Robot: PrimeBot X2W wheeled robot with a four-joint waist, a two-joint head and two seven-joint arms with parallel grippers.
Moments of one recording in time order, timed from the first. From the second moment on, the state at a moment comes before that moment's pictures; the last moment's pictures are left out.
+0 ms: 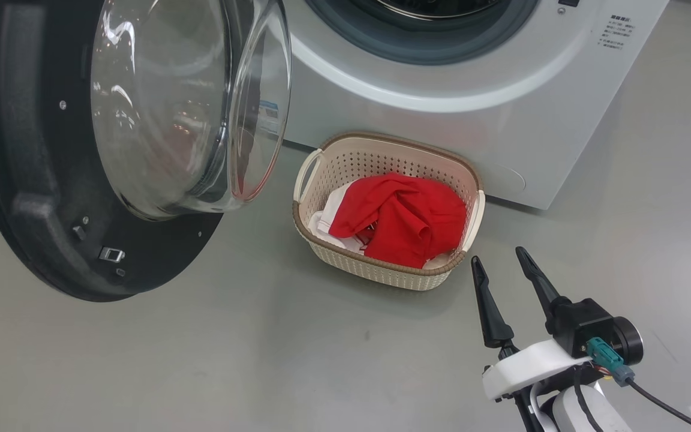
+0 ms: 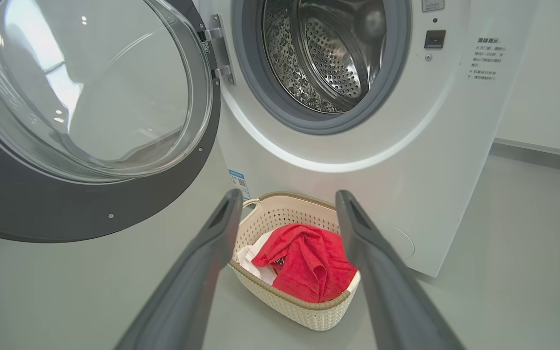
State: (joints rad) left arm -0.20 0.43 0.26 0.24 -1.27 -0.13 -0.03; right arm -0.06 -0.05 0.31 0.18 0.26 -0.05 -0.25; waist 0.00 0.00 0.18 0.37
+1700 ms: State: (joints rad) left arm -0.52 0.44 0.39 0.60 -1.92 0.12 0.74; right arm -0.12 -0.05 0.34 0.22 0.26 -0.06 -0.25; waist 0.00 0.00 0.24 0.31
